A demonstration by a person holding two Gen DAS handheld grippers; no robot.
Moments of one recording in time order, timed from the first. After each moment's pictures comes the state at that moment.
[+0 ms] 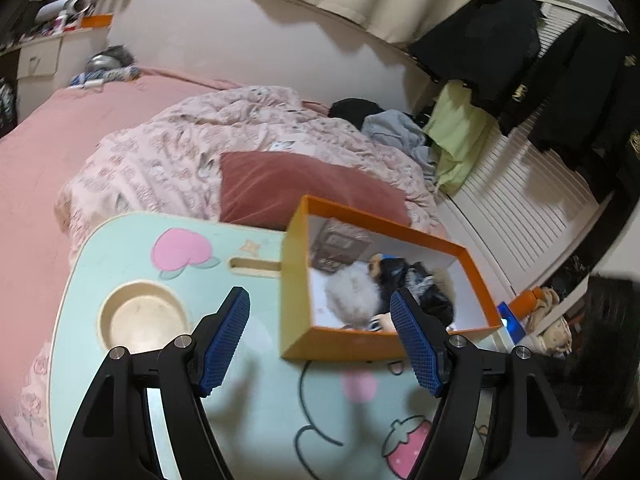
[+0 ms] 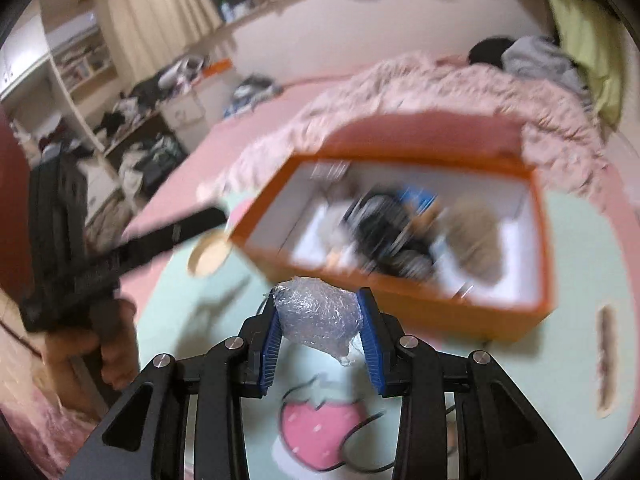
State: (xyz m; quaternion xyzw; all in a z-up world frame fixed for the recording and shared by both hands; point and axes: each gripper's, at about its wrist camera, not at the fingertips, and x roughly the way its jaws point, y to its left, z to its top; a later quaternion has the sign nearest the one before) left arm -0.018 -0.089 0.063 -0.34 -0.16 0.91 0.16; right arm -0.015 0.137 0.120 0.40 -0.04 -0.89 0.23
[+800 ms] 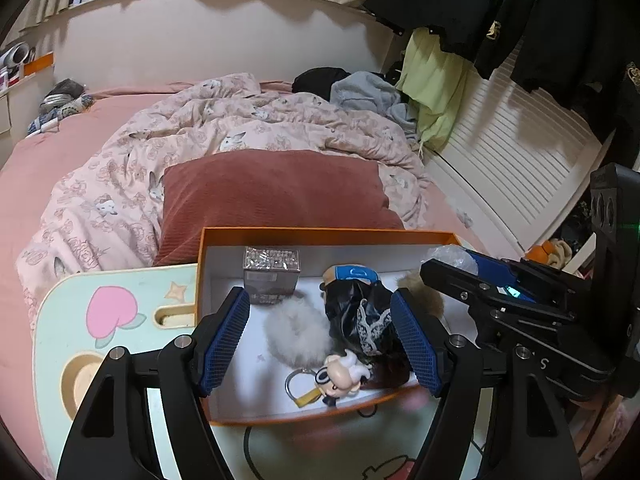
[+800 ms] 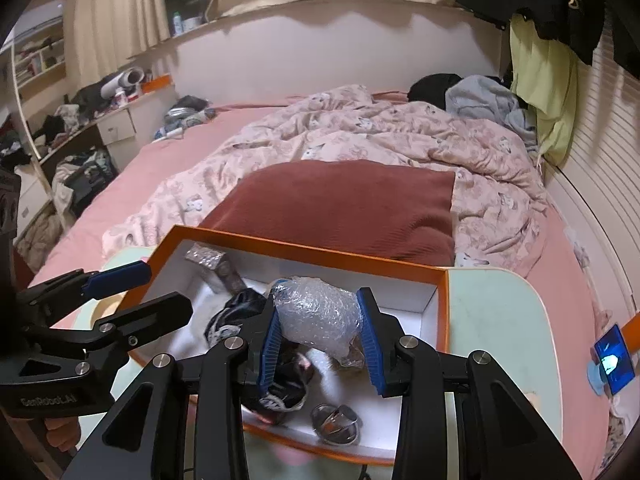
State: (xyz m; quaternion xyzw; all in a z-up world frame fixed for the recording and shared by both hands) left arm -0.075 -0.015 0.073 -0.38 -0.07 0.90 0.19; right arm -0.088 0.157 0.124 0.37 0.01 -0.92 0.13
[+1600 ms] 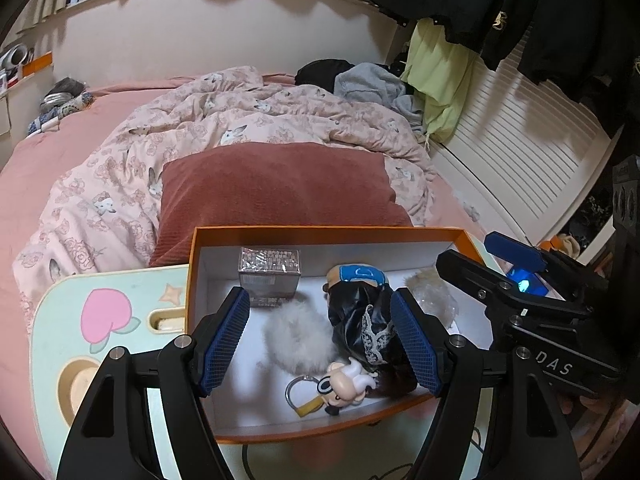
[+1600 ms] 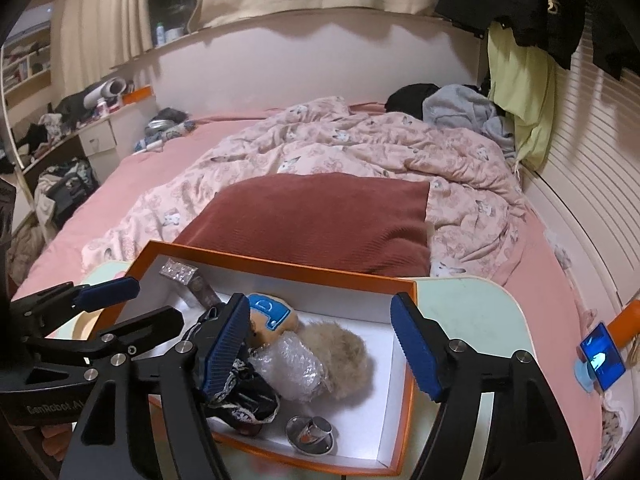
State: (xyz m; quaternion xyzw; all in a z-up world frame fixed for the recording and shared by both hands) left arm -0.080 -0.008 0.070 -0.39 -0.06 0.90 0.18; right arm -0.084 0.166 0.129 0.35 0.02 -0.93 0.09
